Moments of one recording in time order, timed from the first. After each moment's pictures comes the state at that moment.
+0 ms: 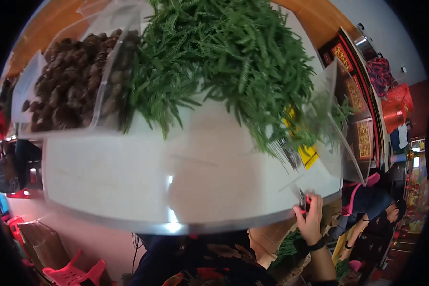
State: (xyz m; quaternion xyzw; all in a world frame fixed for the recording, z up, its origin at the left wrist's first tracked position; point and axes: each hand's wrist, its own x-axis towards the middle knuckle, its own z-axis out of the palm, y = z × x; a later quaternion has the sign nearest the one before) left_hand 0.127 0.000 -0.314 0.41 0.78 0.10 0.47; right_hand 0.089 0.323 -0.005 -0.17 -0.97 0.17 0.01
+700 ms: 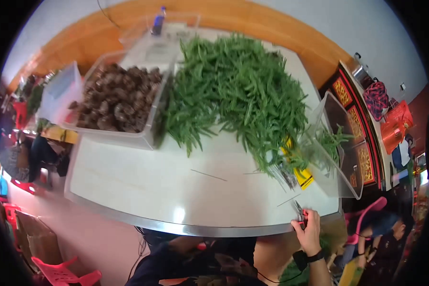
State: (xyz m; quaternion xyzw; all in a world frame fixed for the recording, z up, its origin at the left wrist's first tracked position) left_hand 0.042 0.045 -0.243 0.52 0.80 0.06 0.29; right_hand 0.088 0.329 0.001 -0.15 -0.97 0.19 0.05
